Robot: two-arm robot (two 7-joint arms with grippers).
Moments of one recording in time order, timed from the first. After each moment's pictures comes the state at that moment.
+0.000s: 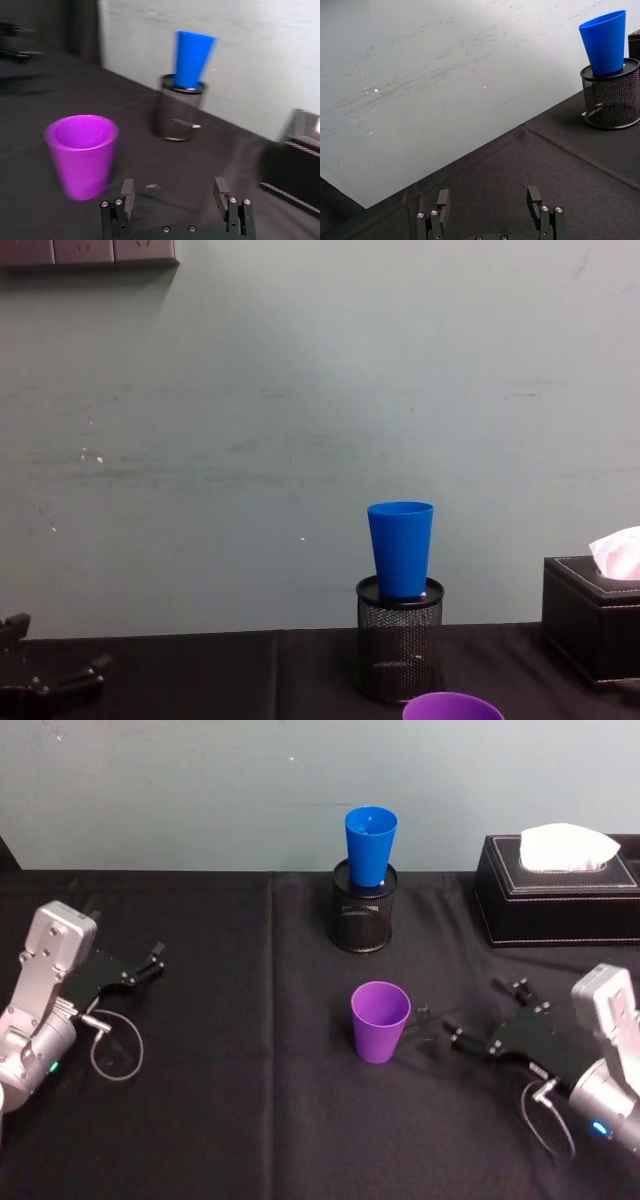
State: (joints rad) left arm -0.20 0.60 0.45 -1.41 -0.25 -0.12 0.03; right arm 0.14 0.63 -0.47 -1.41 0.37 -0.25 0.29
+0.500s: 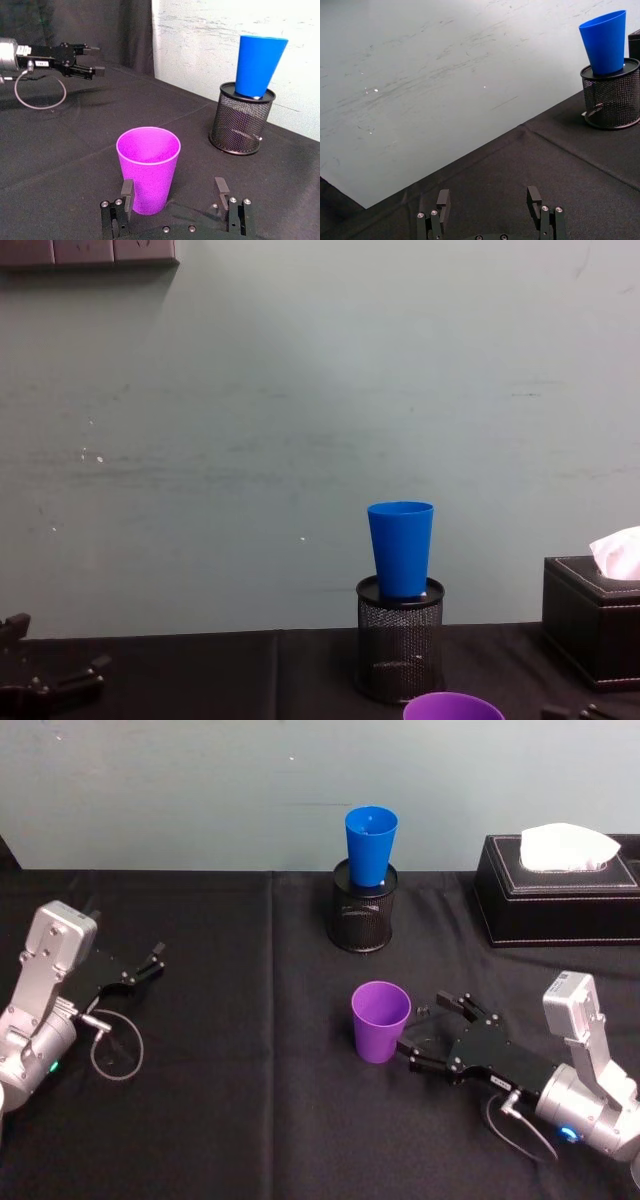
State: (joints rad) left arm -0.20 0.60 0.45 -1.41 -0.25 -0.12 0.03; right arm 0.20 0.56 -0.50 -1.32 0.44 -0.28 0.52
